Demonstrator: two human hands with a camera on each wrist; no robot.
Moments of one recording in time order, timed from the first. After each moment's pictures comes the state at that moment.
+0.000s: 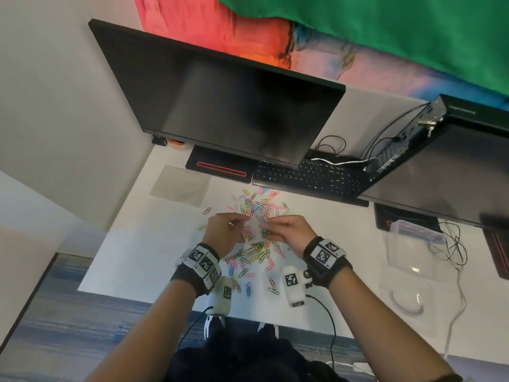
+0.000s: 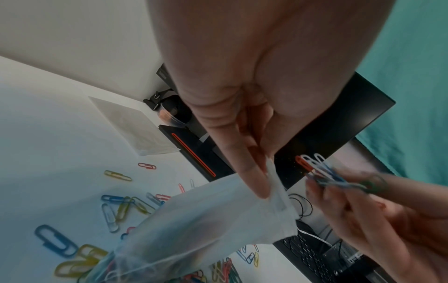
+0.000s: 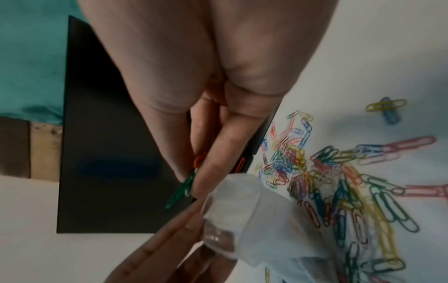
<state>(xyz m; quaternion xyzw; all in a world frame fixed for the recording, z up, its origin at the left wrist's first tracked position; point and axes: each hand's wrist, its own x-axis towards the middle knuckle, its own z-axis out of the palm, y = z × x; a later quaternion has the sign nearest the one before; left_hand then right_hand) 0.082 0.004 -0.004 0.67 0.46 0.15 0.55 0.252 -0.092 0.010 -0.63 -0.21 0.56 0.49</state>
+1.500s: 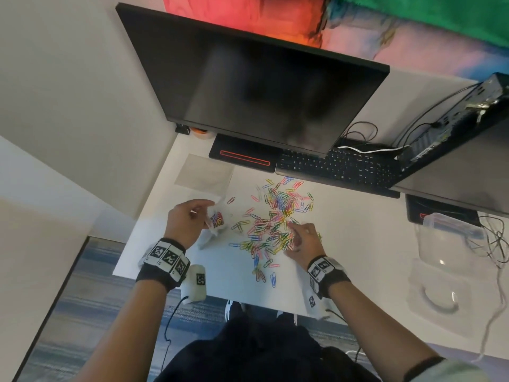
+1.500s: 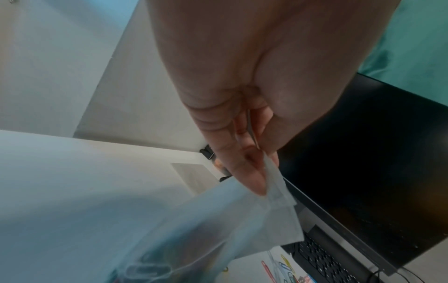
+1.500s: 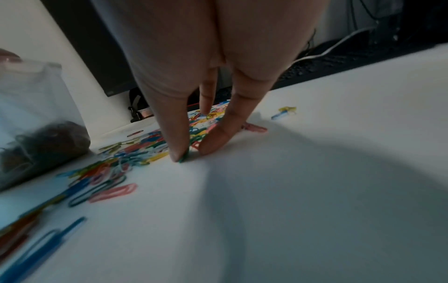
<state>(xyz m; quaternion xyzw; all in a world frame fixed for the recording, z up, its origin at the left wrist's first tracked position) -0.028 0.058 0.008 0.67 0.55 0.18 0.47 0.233 -0.116 -0.098 -0.82 -0.44 0.30 0.21</state>
